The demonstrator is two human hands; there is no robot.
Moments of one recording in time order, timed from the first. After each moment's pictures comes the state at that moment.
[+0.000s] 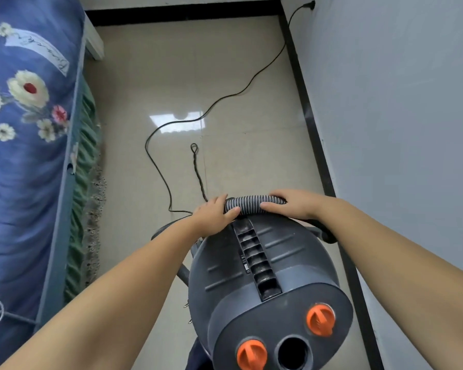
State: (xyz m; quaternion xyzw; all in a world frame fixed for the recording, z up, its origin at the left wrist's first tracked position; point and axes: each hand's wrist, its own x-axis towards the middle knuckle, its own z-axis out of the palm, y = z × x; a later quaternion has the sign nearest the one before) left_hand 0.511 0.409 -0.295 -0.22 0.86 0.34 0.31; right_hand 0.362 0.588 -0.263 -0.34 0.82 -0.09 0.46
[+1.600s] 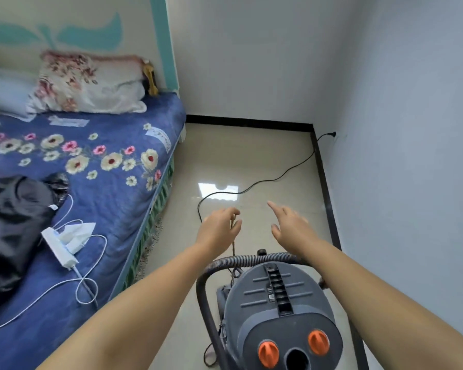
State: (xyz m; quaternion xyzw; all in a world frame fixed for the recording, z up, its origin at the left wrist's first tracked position) left_hand 0.612 0.390 -0.042 -0.30 0.91 0.29 -0.07; right_hand 0.471 0.530 -0.039 -0.43 0.88 -0.09 0.17
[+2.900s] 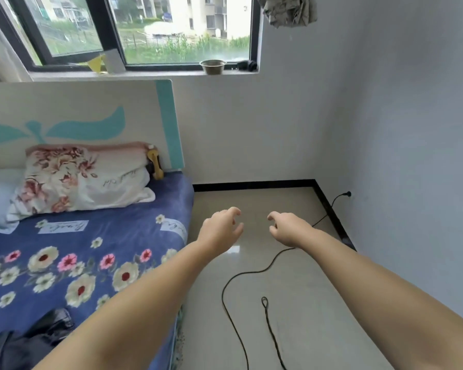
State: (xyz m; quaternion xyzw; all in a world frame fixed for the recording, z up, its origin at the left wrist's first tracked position) left_hand 0.498 -0.003 0.069 -0.21 0.95 0.22 -0.07; right_hand 0.373 0.144 0.068 -0.35 0.92 -0.06 0.19
